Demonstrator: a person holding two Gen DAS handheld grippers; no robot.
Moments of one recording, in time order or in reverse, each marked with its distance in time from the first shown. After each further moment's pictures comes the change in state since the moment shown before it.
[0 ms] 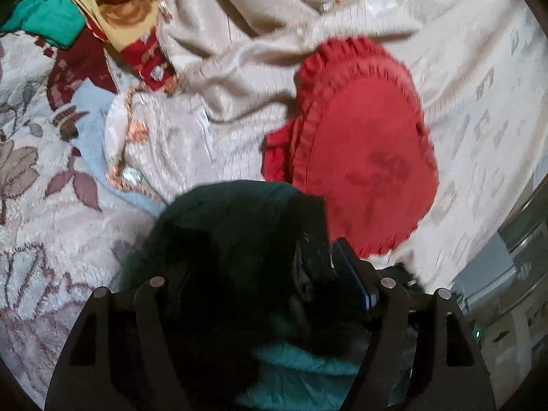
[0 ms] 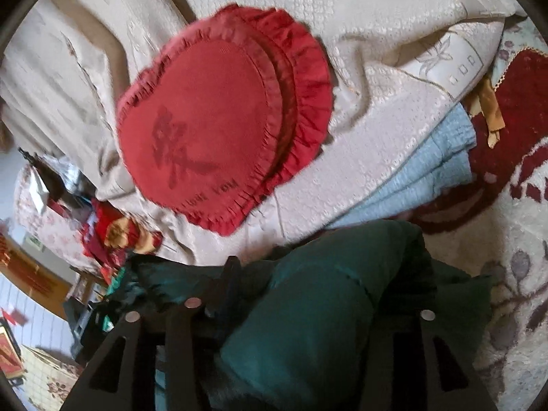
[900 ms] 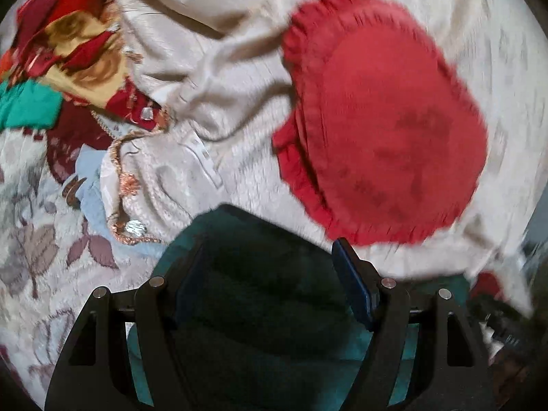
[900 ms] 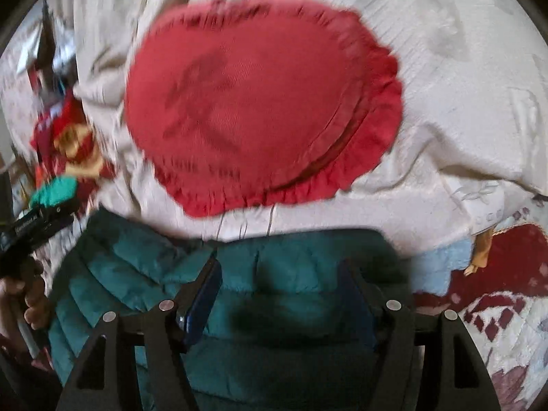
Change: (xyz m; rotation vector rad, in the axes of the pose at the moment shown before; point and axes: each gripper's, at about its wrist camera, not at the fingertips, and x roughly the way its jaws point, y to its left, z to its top) left arm 0.065 -0.049 -0.005 0.338 0.045 0.310; right arm 0.051 0.084 0.016 -0.532 0.082 -0.334
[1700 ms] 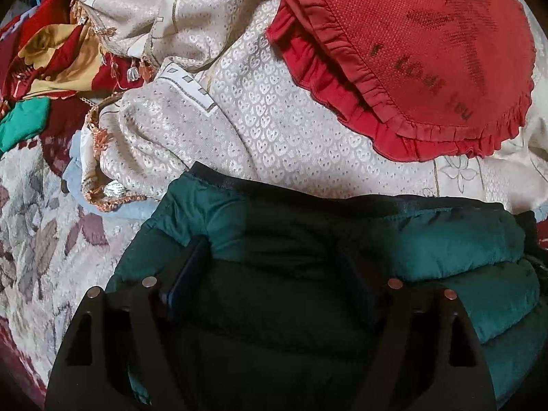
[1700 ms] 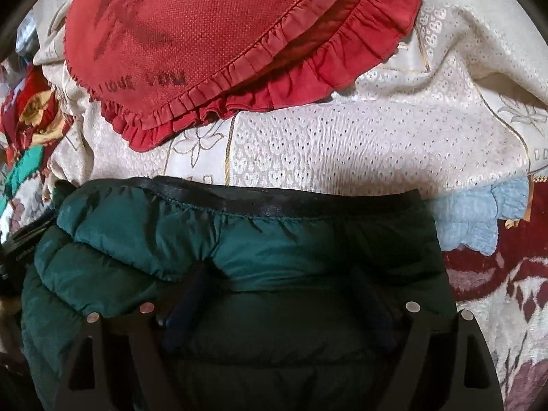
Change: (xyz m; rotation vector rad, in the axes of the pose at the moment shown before) left arm 0.073 -0.016 -0.048 0.172 0.205 0.212; right arm 0.081 -0.036 -0.028 0.073 0.248 0.006
